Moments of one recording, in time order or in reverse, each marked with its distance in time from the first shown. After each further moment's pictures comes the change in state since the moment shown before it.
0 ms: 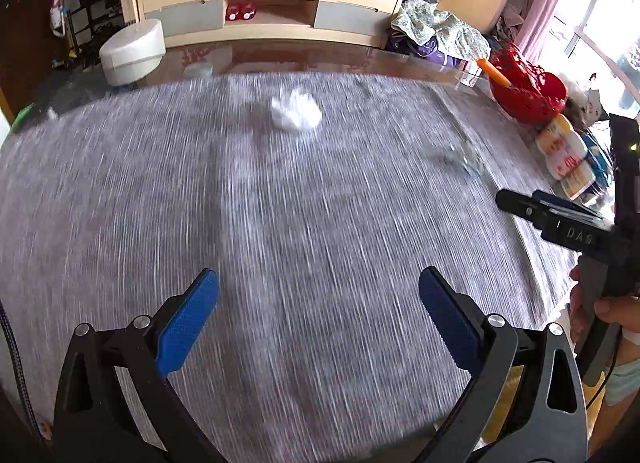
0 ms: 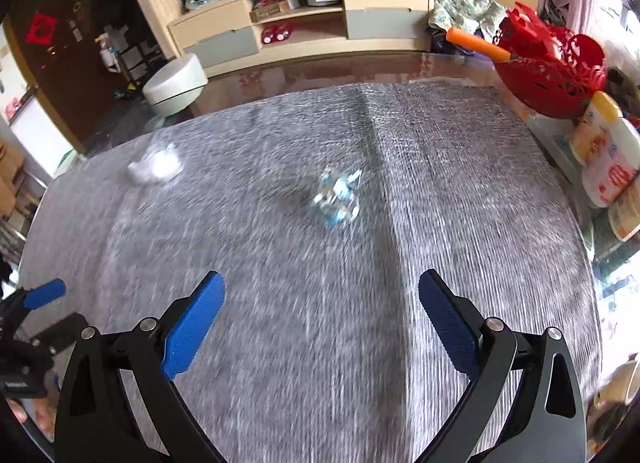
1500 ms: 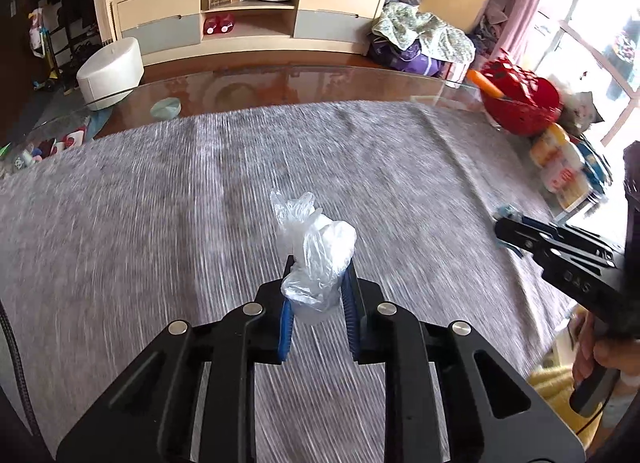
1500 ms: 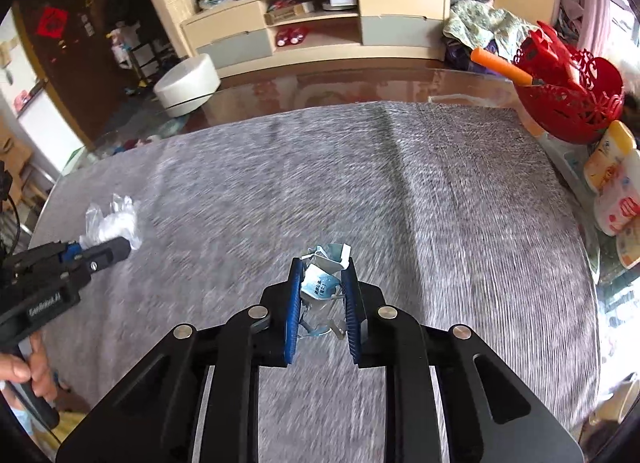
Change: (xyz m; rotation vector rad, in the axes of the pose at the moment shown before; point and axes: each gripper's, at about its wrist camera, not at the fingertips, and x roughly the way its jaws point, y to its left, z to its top) left arm 0.002 -0.017 0.027 0.053 -0.020 -0.048; right arm -0.027 0.023 -0.001 -0.068 -0.024 0.040
